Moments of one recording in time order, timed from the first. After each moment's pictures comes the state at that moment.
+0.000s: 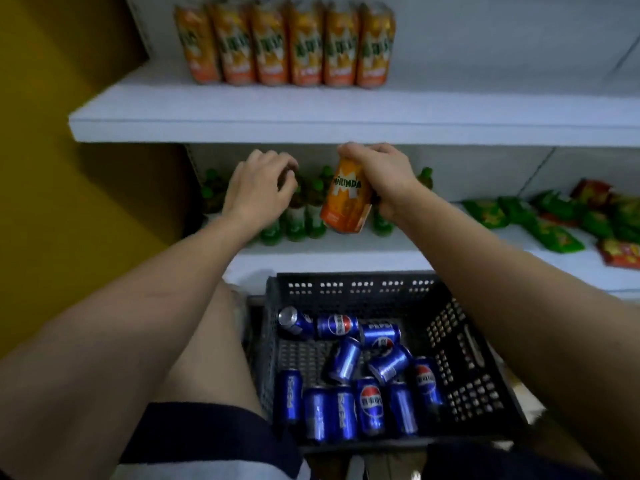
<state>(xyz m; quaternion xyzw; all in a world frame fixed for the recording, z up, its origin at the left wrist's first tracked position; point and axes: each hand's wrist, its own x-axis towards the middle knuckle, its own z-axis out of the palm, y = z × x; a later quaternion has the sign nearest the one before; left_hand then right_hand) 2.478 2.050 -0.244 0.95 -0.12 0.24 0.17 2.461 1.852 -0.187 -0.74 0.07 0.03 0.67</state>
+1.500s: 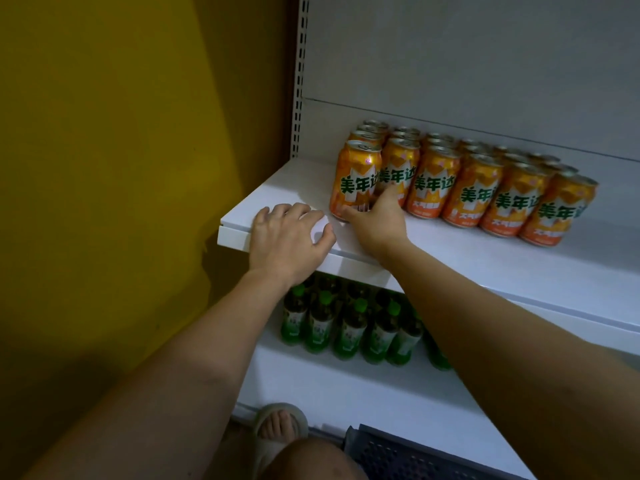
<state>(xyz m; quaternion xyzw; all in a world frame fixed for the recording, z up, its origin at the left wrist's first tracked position) 2.579 2.225 -0.211 0.96 0.09 0.25 0.04 2.642 2.094 -0.173 -0.84 -0.11 -0.07 0.52</state>
